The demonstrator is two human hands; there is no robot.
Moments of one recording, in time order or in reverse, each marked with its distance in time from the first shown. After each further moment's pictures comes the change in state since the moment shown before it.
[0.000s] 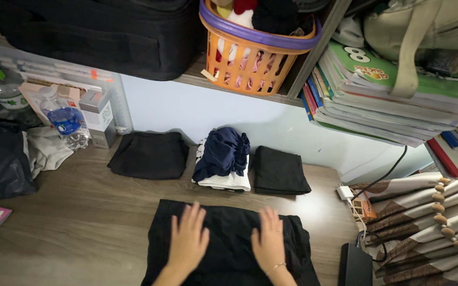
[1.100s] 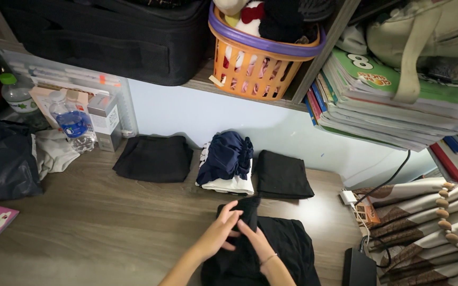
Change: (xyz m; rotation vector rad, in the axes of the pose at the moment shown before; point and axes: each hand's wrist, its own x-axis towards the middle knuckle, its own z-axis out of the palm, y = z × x) left_hand 0.038 0.071 -0.047 -0.998 -0.781 -0.367; right_hand 0.024 -0.086 -0.022 1.169 -0.420 0.992
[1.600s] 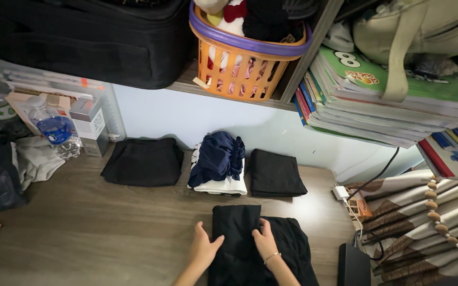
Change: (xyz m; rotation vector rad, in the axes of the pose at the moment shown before) left_hand 0.118 -0.183 -0.011 0.445 0.677 0.098; right_hand 0.105 0.054 -0.091 -0.322 0.230 -0.194
